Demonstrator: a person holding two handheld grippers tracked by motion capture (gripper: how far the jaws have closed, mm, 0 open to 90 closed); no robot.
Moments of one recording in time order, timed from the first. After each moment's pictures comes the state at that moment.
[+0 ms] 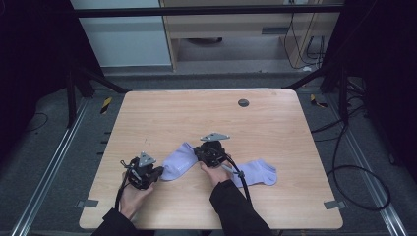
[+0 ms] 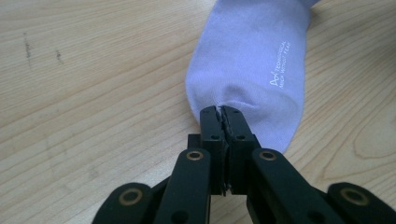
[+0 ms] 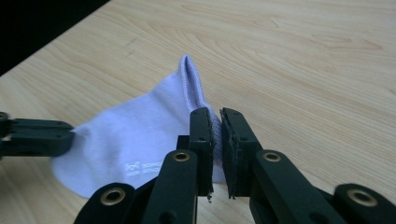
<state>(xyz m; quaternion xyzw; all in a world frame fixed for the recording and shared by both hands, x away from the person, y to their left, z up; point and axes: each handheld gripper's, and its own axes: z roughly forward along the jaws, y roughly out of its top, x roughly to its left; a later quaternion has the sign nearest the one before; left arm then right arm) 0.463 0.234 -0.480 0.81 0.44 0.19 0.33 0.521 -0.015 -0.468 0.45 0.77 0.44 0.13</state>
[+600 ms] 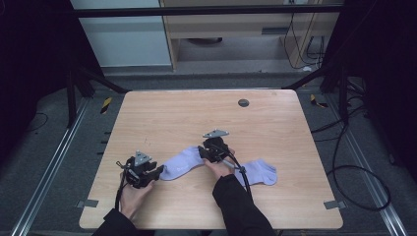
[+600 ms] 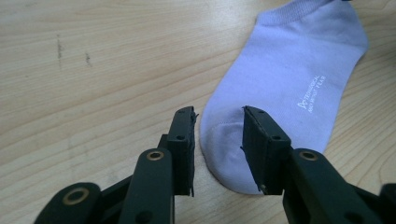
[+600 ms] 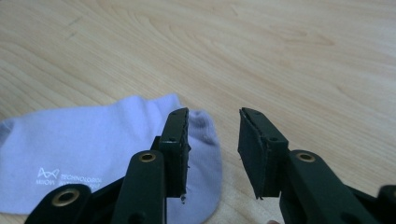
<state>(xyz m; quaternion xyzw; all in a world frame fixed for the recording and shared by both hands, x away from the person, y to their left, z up) 0.467 0.238 -0.487 0.78 0.48 0.20 0.35 0.541 -0.023 -0.480 0.45 0.78 0.39 0.18</state>
